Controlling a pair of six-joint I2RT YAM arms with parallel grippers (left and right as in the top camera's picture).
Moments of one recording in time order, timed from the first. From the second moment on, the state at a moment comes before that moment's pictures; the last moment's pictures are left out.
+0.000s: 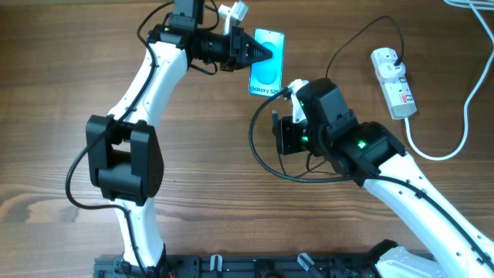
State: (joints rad) left arm -0.23 2.11 1.80 -0.61 1.21 -0.43; right arm 0.59 1.32 1.14 -0.72 -0.18 0.45
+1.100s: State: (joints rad) left arm -0.27 2.11 1.80 -0.56 1.24 -0.46; right arm 0.59 1.39 1.14 -0.63 -0.20 0.54
